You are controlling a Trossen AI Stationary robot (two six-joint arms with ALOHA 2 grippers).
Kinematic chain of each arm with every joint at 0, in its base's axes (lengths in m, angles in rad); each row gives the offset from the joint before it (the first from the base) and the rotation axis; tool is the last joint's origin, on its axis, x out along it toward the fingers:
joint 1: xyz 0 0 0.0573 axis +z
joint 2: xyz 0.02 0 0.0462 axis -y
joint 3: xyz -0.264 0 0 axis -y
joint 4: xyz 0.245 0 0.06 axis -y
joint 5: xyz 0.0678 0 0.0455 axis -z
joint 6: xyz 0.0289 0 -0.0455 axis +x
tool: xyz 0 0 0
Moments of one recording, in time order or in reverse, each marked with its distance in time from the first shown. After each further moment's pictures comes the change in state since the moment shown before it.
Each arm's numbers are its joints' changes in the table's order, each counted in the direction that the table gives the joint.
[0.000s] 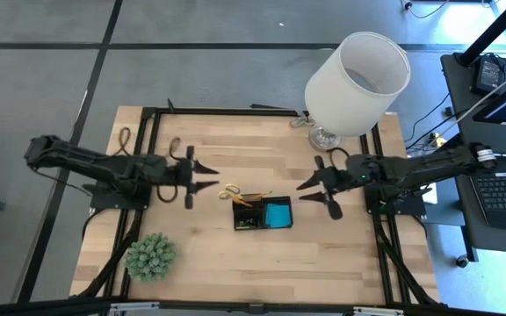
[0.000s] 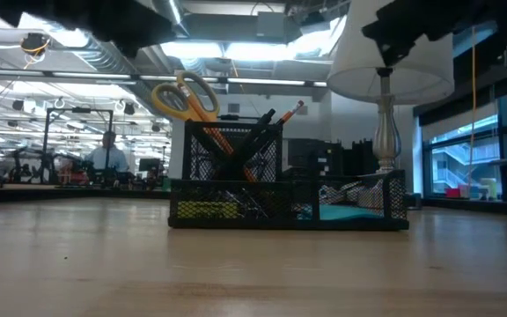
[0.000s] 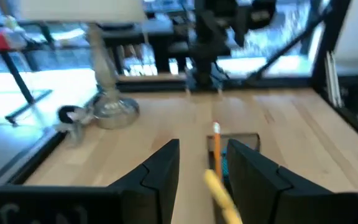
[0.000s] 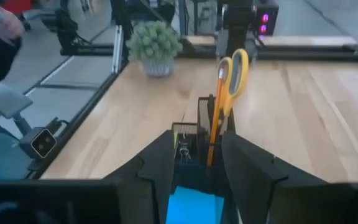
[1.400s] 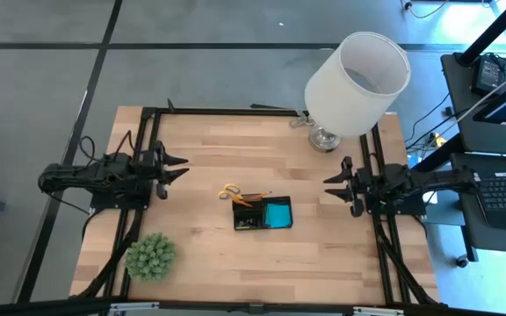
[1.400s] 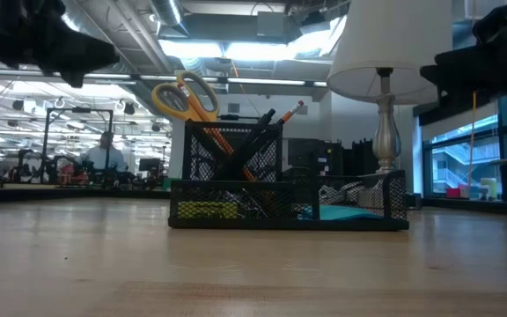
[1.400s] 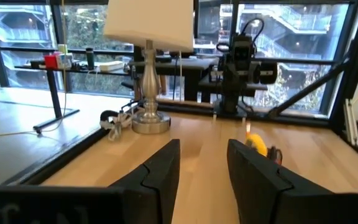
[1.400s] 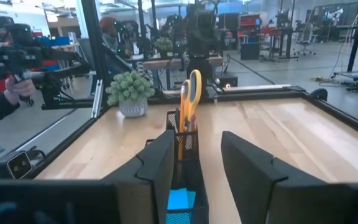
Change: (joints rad) left arm 0.110 0.801 -0.318 -0.263 -0.005 -0.065; right arm -0.002 0.831 -0.552 0.062 0.140 0.030
